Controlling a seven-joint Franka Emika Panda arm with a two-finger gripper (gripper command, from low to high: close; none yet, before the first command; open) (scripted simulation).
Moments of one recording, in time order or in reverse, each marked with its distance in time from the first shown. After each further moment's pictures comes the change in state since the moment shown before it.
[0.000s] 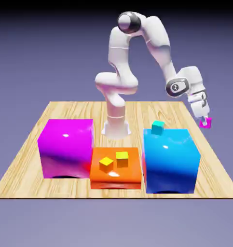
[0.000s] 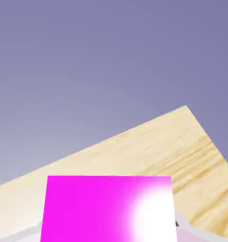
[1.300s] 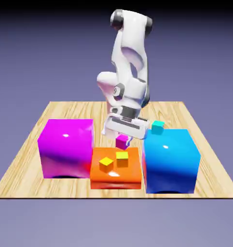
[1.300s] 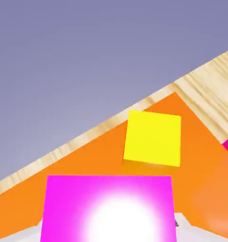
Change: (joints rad) arm -0.453 -0.182 -0.383 -0.296 0.174 -0.089 0.847
